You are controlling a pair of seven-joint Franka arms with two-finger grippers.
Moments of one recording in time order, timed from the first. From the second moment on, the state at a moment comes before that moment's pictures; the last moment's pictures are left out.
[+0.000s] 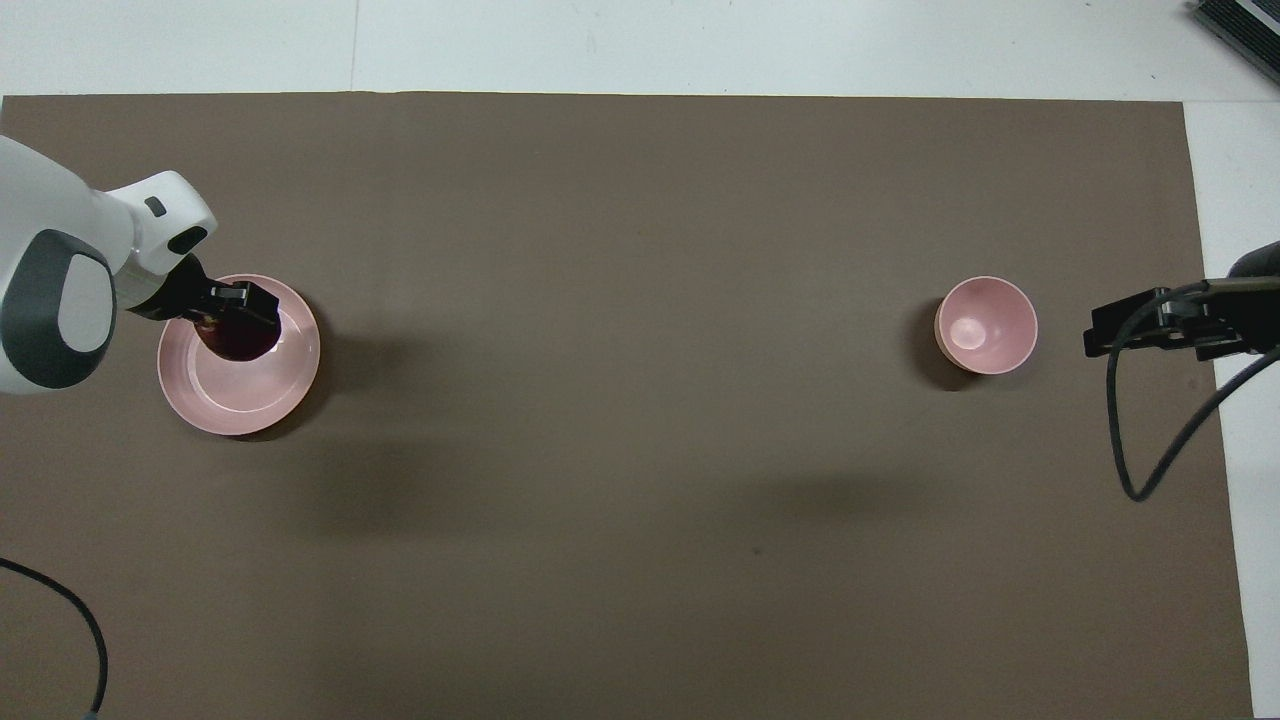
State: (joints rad) left arm -0.03 0.29 0.00 -1.76 -0.07 1.97 0.12; right arm 0.11 0.01 -0.14 -1.58 0.02 1.53 0.03
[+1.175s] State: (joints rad) left arm -0.21 0.30 -0.08 -1.72 -0.55 1.79 -0.25; right arm 0.12 -0.03 -0.14 -1.65 0.23 1.52 0.00
